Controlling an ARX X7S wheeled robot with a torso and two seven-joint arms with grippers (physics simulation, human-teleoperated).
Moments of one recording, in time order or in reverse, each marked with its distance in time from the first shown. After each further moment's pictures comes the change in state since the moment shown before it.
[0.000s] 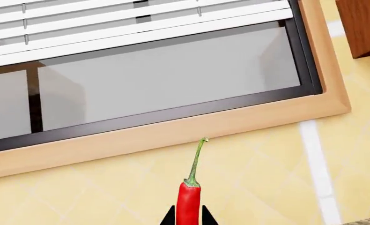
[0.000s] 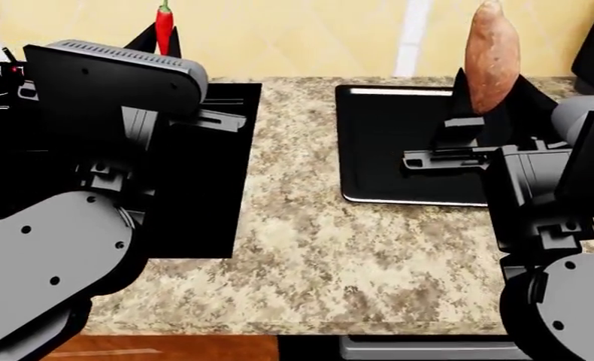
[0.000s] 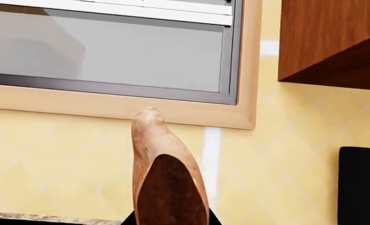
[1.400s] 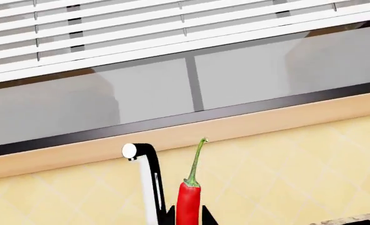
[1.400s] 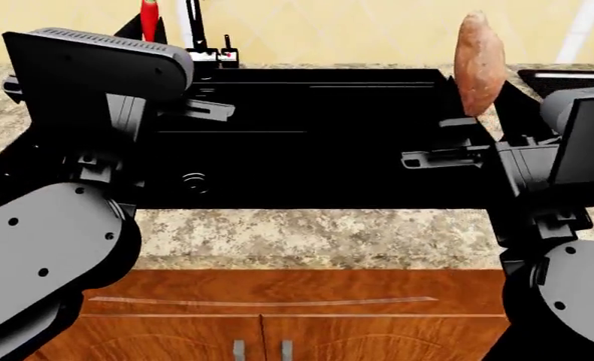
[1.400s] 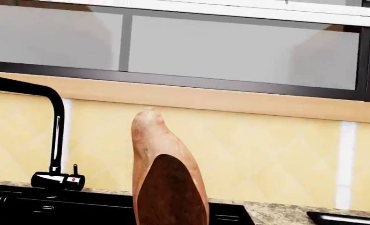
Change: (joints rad) left arm -0.016 -0.012 -0.019 -0.009 -0.019 -0.008 -0.014; right arm 0.024 0.005 -0.017 0.044 0.081 -0.003 -0.068
